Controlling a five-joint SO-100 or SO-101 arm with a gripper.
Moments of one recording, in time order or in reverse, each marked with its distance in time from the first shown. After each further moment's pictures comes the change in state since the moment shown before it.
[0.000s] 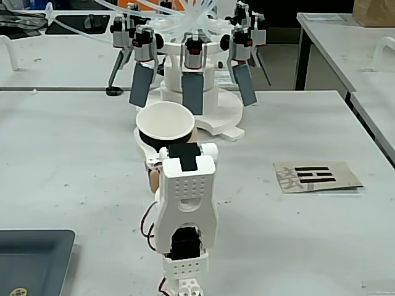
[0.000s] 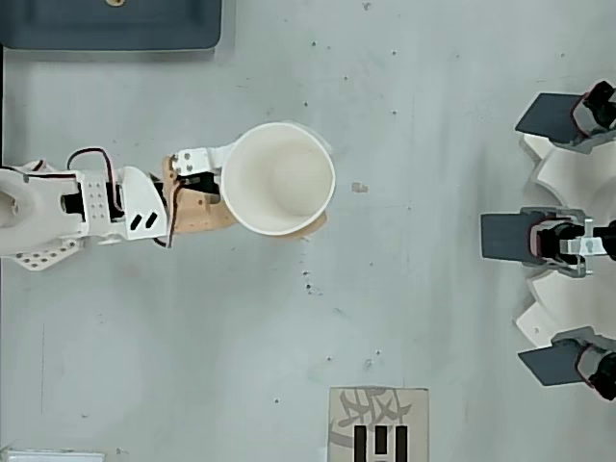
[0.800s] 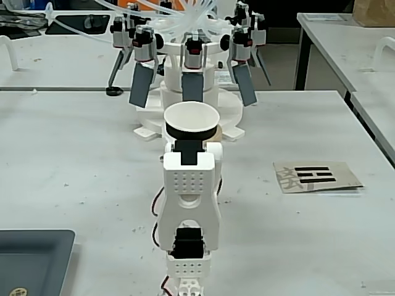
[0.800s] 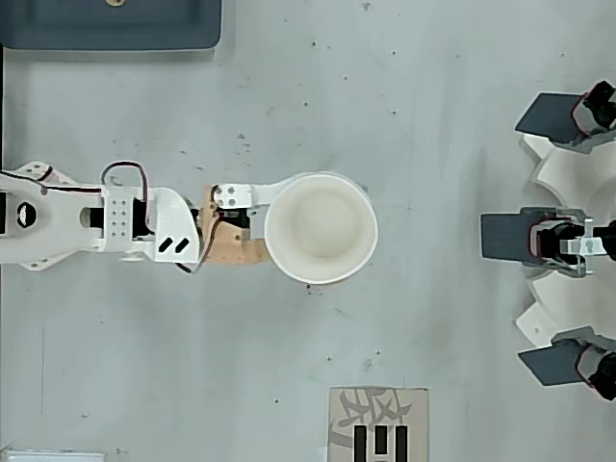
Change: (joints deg) arm 8.5 -4.5 -14.5 17.6 1.3
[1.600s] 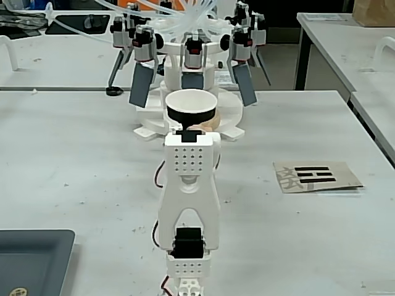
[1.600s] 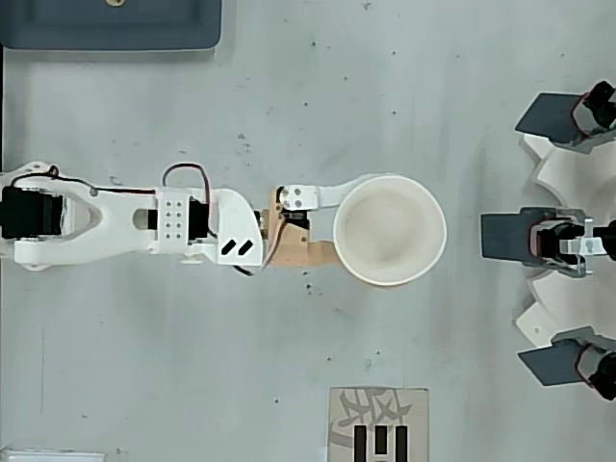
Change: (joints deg) arm 0.0 -15.0 -26.2 13.6 -1.1
